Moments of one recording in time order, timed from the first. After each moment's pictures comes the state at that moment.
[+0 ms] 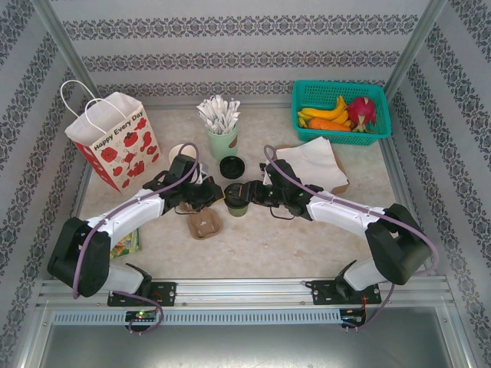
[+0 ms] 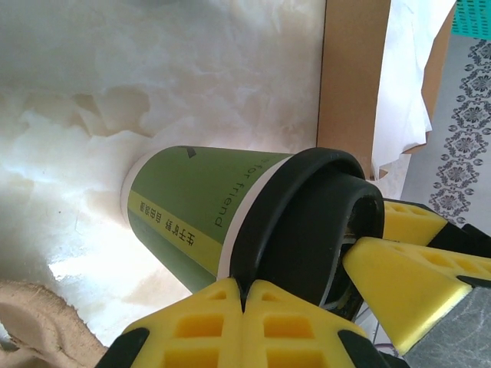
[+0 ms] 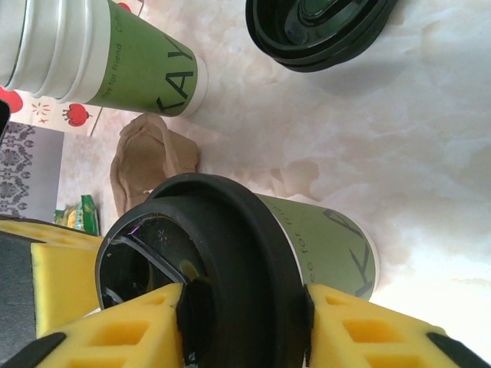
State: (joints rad) left arm -0.44 1.41 0.83 -0.31 0.49 -0.93; right arm 0.68 1.48 0.81 -0.04 -0.29 0.83
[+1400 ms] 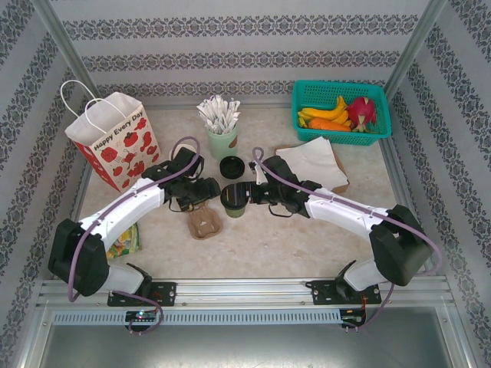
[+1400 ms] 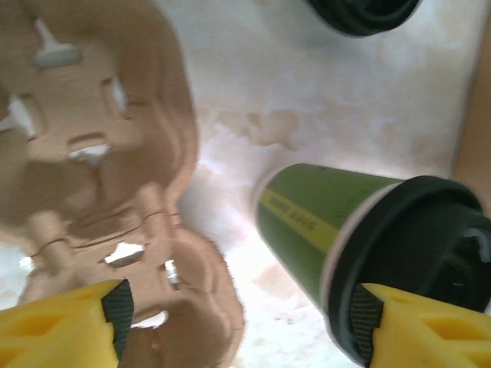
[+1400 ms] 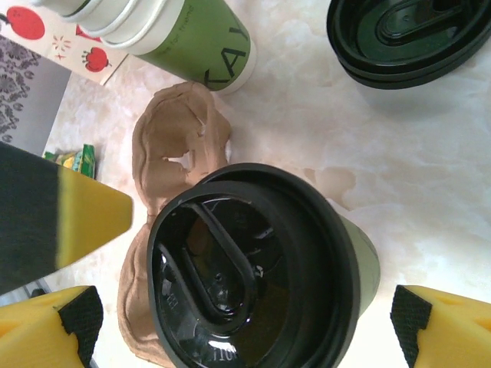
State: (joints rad) left arm -0.47 1.40 1.04 -0.78 0.16 -0.86; right arm 0.71 1.47 0.90 -0.14 -0.31 0.60
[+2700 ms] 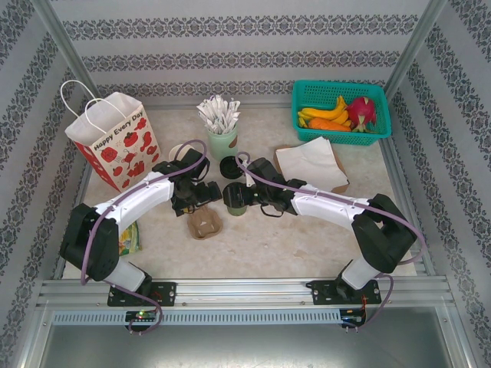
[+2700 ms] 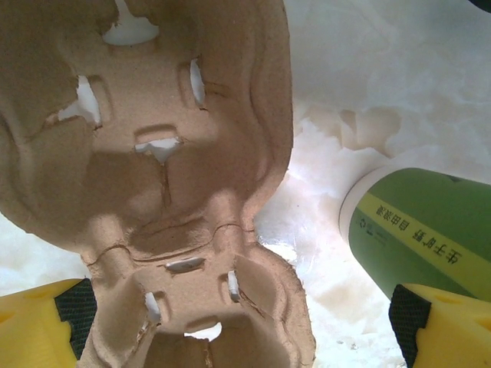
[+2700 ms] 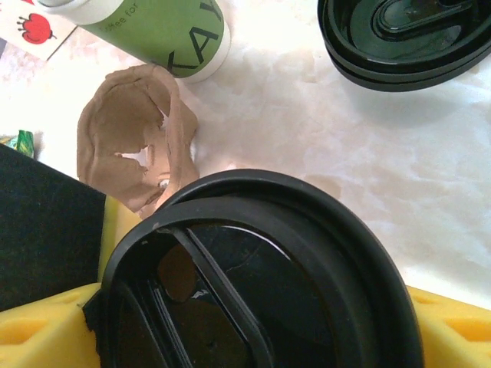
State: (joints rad) left arm -0.47 1.51 1.07 -0.86 0.10 -0.86; right arm 0.77 1.60 0.97 -0.16 -0.20 0.54
